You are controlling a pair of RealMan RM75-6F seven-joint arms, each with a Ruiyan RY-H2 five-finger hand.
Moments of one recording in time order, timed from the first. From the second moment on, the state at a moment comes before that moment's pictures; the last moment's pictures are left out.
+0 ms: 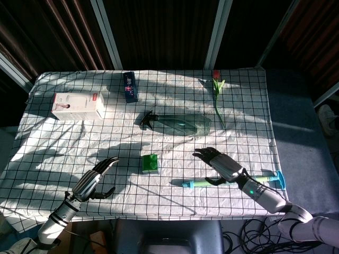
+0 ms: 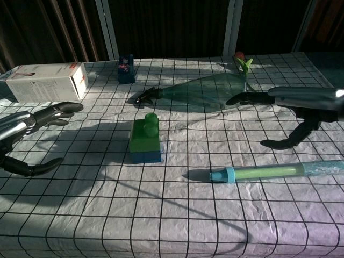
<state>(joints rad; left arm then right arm) -0.43 -1.50 0.04 -1.27 1.72 1.27 -0.56 0.66 -1.30 0.01 -1.46 -1.69 0.88 0.37</state>
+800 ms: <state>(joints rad) -0.55 -1.56 -0.06 -1.34 1.54 1.06 -0.06 0.58 -1.11 0.08 -1.49 -1.41 0.95 0.26</state>
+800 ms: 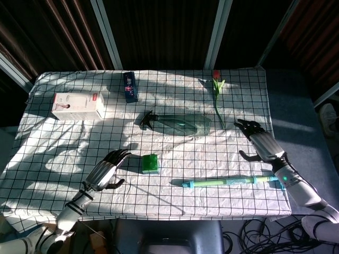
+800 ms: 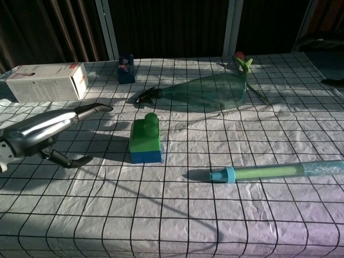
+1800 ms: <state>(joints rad) -0.73 -1.72 -0.18 -1.35 1.31 0.89 0.15 0.64 -1.11 0.16 -1.40 -1.21 0.77 0.22</state>
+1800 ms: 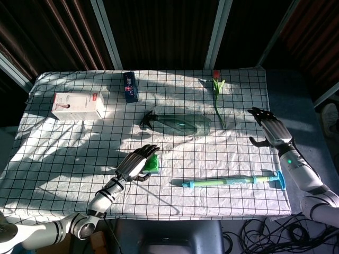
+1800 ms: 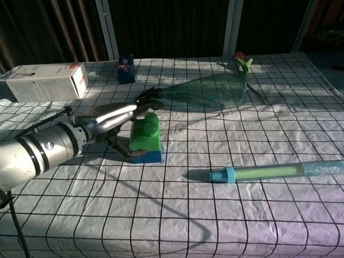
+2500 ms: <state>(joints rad) -0.76 -1.83 -0.17 -1.26 1.38 0.98 0.10 0.62 -1.08 0.15 -1.40 -1.19 0.72 0.25</state>
